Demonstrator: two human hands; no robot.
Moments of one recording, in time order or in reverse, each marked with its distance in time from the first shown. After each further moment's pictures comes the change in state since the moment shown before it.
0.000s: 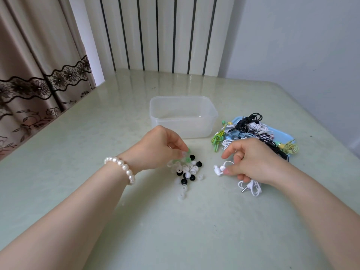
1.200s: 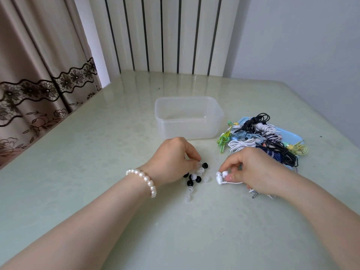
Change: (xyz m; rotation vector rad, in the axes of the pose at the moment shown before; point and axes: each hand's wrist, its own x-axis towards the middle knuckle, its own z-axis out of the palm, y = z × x) left_hand 0.003 -0.005 0.027 0.222 0.068 0.083; right_hand 0.002 0.006 0.012 -0.200 -0.076 -0.141
